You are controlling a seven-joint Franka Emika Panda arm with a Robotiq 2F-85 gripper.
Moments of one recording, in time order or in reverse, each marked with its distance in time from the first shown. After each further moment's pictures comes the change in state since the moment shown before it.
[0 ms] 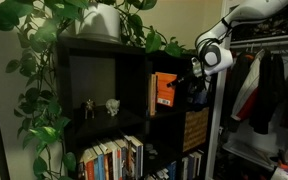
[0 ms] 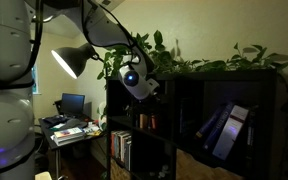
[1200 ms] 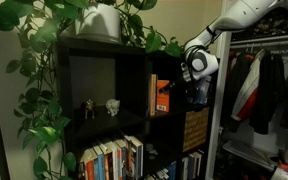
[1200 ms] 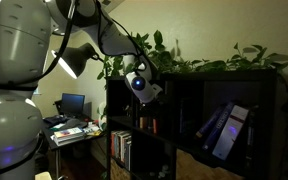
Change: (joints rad) arm 0.214 0.195 -0.187 0.183 -0.033 0.040 0.001
